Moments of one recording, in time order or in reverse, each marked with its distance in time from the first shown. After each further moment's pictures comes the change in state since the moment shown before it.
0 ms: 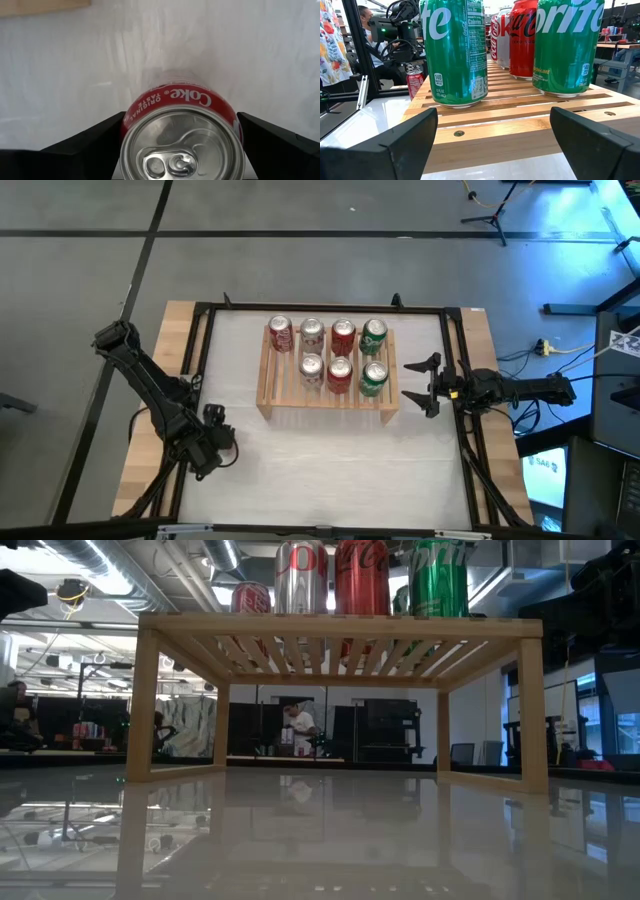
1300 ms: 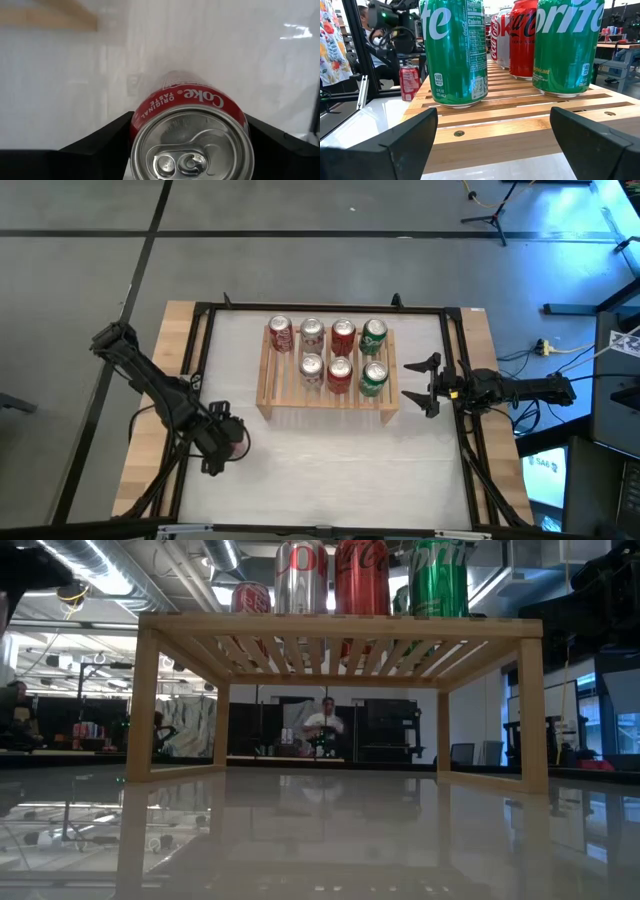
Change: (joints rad) left arm 0.130 0.002 0.115 -0.001 0.051 -0.042; right arm 0.000 0.000 0.000 0.000 0.000 0.000
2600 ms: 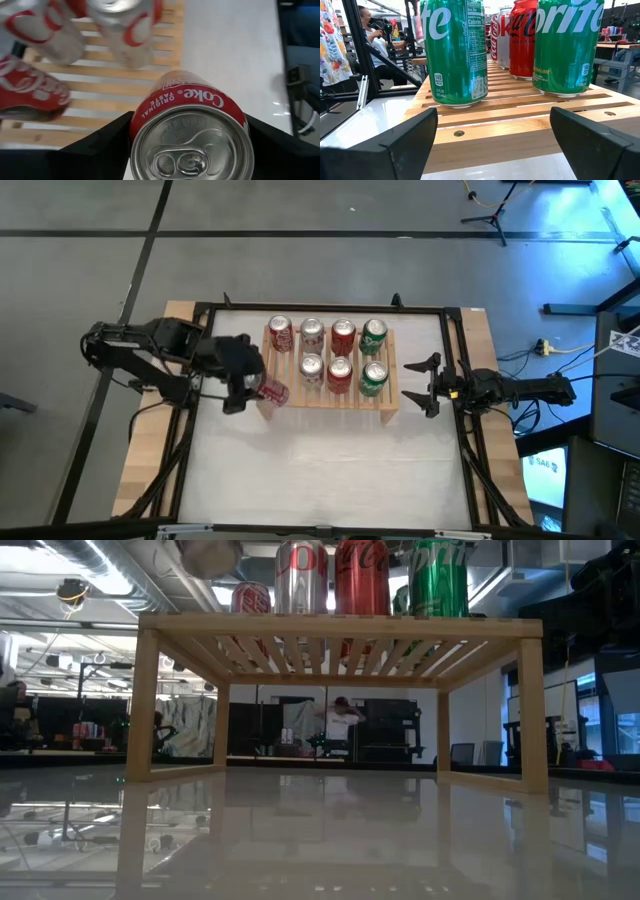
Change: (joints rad) left arm 0.526 -0.002 0.599 -0.166 -0.021 0.549; right arm 0.000 0.000 0.000 0.000 0.000 0.000
